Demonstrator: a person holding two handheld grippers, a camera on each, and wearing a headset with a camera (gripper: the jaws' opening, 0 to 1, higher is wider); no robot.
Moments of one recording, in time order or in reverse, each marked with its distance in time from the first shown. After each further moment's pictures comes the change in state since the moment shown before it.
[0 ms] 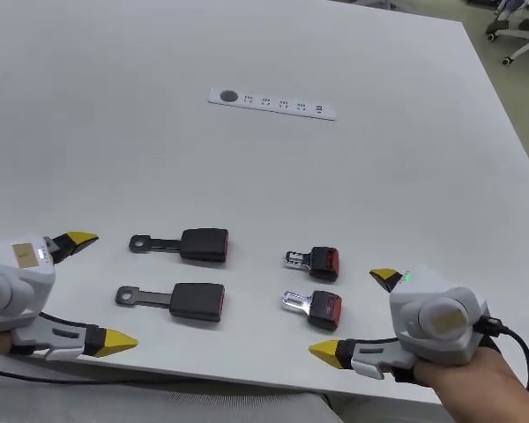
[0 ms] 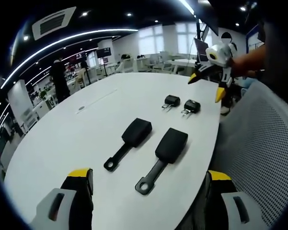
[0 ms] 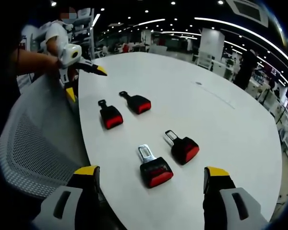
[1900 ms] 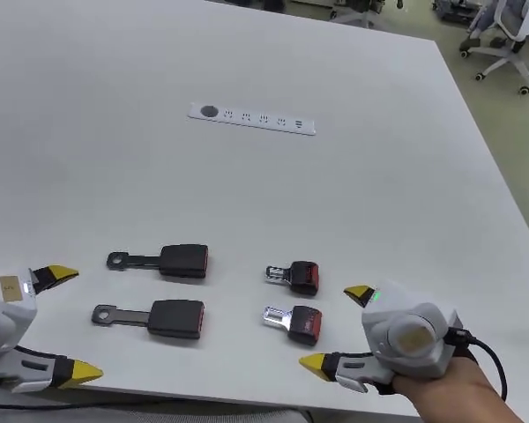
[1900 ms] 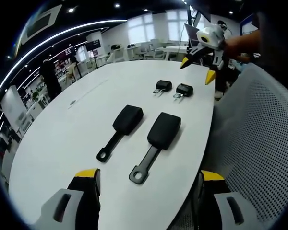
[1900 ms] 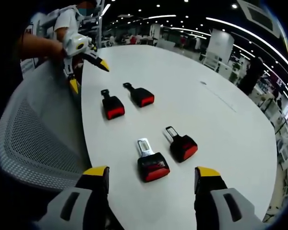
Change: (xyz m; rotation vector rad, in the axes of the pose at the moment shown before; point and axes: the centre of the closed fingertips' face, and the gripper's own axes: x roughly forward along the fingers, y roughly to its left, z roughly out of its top) left arm 0.005 -0.011 -0.023 0.064 0.114 -0.057; right arm 0.002 -0.005 -0.012 -0.097 0.061 -0.004
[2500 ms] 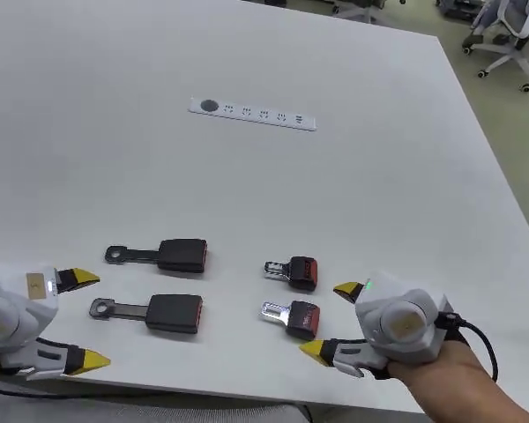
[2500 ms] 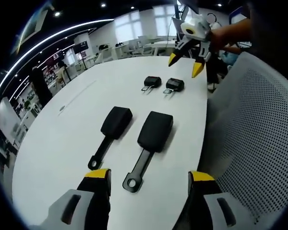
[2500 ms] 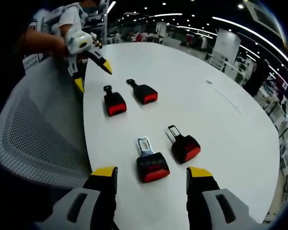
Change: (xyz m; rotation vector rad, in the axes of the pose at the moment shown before) left arm 0.021 -0.008 0.005 0.098 0.038 -0.056; right arm 0.011 -0.002 -0.002 -0.044 0.031 0.053
